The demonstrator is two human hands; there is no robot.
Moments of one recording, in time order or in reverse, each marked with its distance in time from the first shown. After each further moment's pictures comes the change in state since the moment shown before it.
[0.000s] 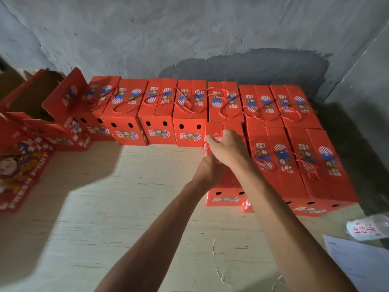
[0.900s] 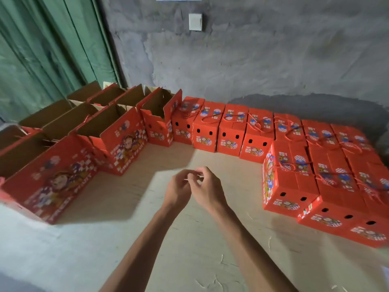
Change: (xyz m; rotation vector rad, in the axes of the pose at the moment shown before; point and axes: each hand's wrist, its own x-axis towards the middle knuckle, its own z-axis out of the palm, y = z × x) left_hand -0.292 -0.074 -0.236 -0.260 0.521 -0.068; right_hand -0.273 -0.155 0.162 0.265 -0.198 -0.289
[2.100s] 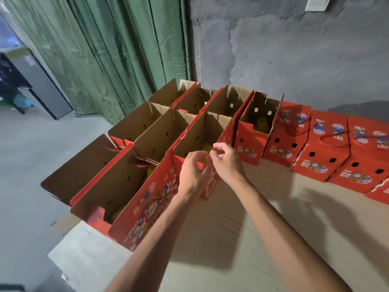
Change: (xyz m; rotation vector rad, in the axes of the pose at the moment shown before) left_hand 0.201 -0.120 -0.348 0.338 0.290 0.047; right_hand 0.229 -0.188 0.335 0.050 -0.091 -0.194
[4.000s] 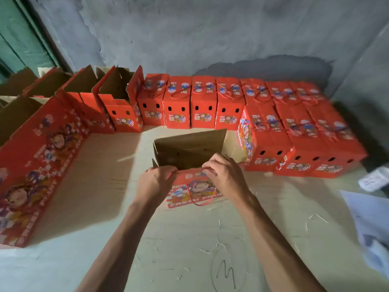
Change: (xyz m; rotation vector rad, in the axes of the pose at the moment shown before) left_hand -0.274 0.195 0.159 0.340 -0.451 0.450; right_hand -0.332 0.193 -0.343 -0.590 0.235 -0.234
